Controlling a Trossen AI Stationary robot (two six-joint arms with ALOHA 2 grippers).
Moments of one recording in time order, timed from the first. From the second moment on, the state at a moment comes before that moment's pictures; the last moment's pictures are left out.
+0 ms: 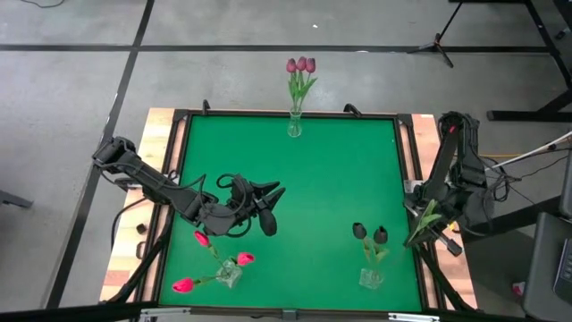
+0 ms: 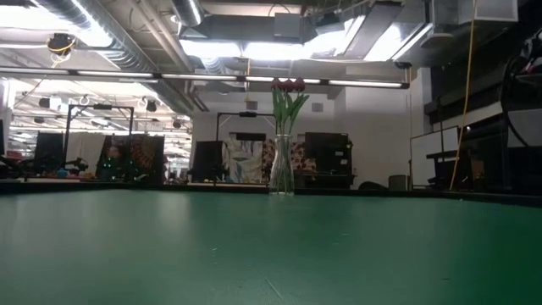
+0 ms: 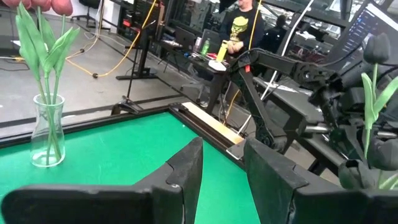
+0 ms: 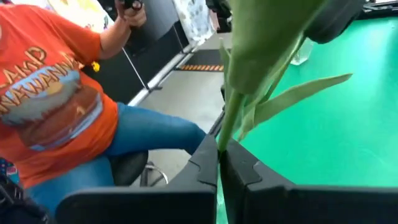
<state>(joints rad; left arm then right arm) -0.48 1.49 1.11 0.20 -1.12 -0.54 1.27 0.48 0.61 -0.48 0.53 0.55</state>
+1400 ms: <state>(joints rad) -0.48 1.49 1.11 0.19 -1.12 -0.55 1.27 0.57 0.52 -0.23 0.54 0.41</state>
